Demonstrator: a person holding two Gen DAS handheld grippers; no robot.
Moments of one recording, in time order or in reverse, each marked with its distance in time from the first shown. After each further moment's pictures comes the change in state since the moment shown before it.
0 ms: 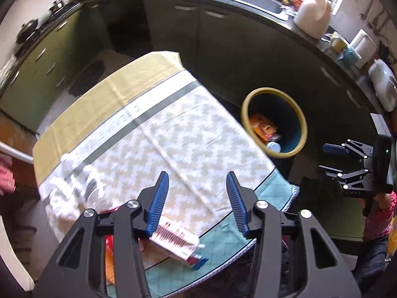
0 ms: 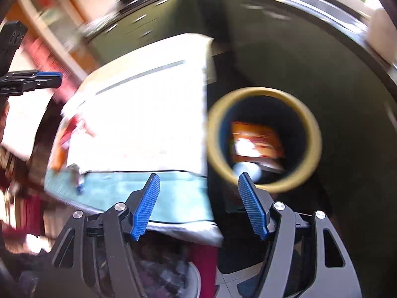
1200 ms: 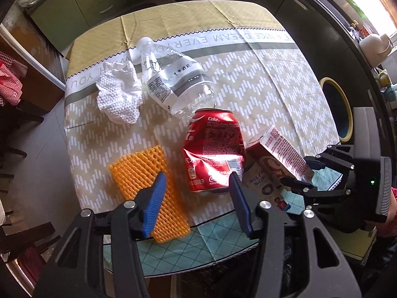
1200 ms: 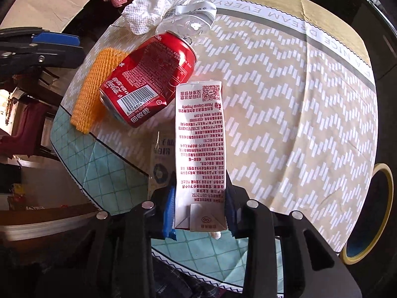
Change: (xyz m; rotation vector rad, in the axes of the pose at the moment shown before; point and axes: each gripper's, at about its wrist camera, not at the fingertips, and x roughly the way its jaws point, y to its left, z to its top) left arm 0.036 0.181 -0.129 -0.306 0.165 -0.003; right arm 0.178 0.256 0.044 -0.393 0.362 0.054
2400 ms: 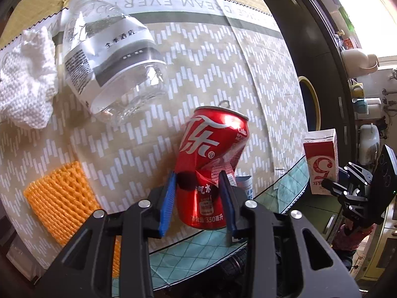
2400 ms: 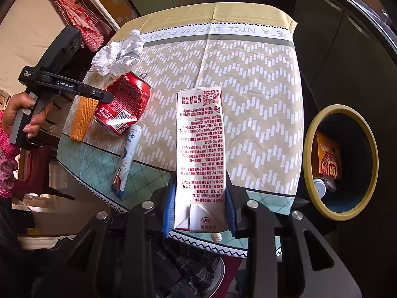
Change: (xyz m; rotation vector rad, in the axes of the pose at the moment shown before) left arm 0.085 -0.016 0.042 -0.057 0.149 -0.330; right arm -0.090 -0.099 -0.092 0.217 -0.161 0.001
